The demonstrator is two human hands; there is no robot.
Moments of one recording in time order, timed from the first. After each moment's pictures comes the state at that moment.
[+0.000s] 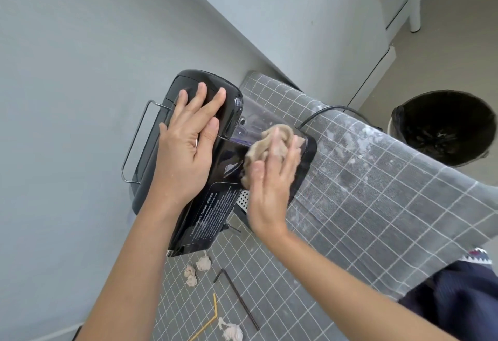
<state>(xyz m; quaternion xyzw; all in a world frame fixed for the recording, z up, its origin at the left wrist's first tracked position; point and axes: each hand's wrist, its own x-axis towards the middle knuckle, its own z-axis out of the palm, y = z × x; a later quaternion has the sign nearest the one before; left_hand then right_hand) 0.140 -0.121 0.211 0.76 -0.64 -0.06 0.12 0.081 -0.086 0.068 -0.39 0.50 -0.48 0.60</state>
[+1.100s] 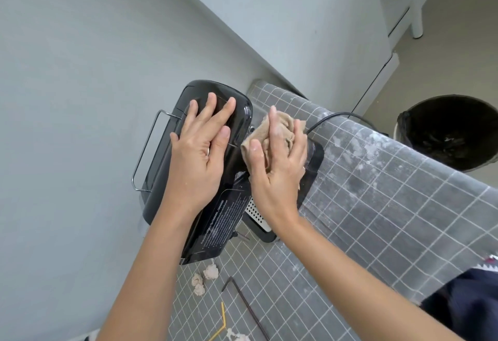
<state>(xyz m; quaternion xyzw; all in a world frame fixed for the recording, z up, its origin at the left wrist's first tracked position) 0.137 -0.121 0.212 0.76 -0.63 -0.06 0.11 0.064 -0.115 0.101 -0.41 0.50 -0.48 0.59</state>
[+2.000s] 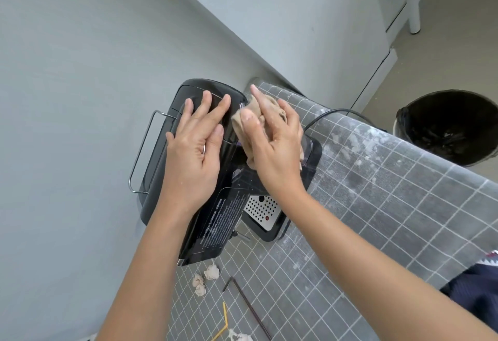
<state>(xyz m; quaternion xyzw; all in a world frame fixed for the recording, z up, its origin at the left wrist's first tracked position) 0.142 -0.123 0.212 0.76 -0.64 -0.06 0.12 0.056 -0.154 0.115 -0.38 0.46 -0.48 0.64</state>
